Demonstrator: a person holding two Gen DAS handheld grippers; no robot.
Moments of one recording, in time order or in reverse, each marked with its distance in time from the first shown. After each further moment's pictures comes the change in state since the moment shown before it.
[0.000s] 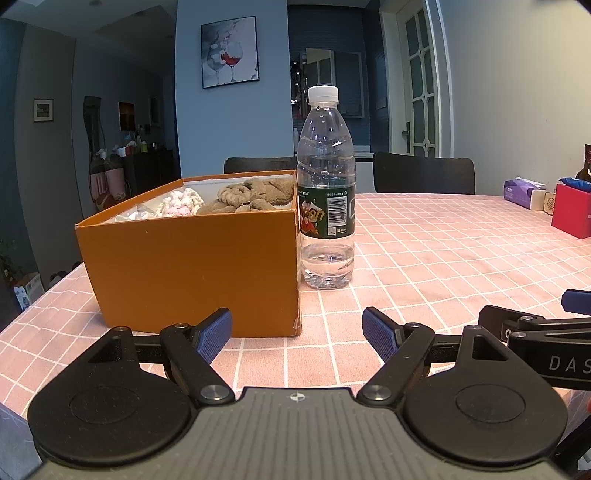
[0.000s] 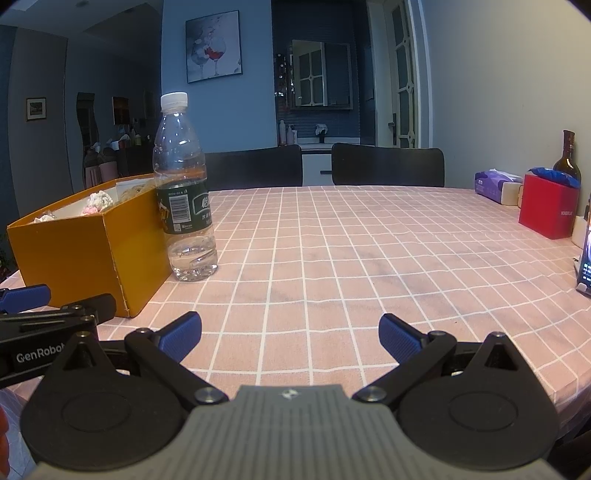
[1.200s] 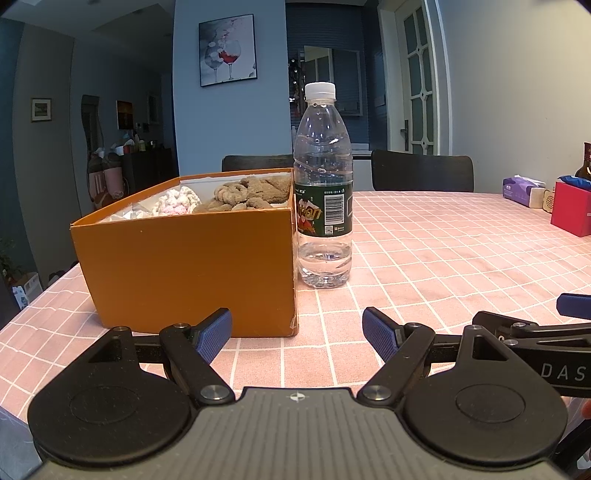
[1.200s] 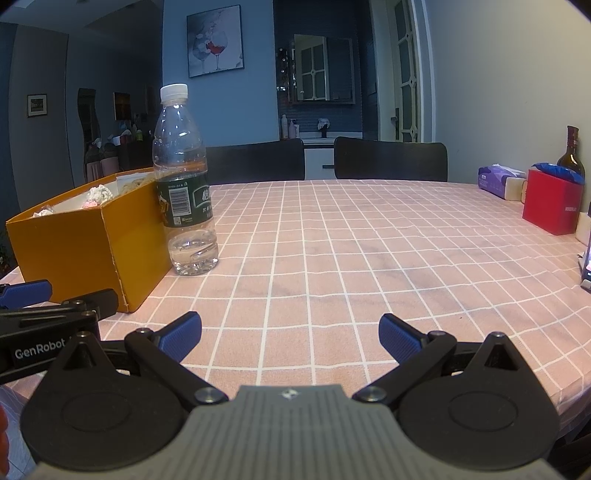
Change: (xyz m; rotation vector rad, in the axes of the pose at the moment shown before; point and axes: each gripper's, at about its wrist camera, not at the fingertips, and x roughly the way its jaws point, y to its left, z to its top) left arm 0.002 -0.002 0.002 0.003 0.009 -0.006; right arm 0.007 -0.002 -0.002 -0.004 0.018 0.011
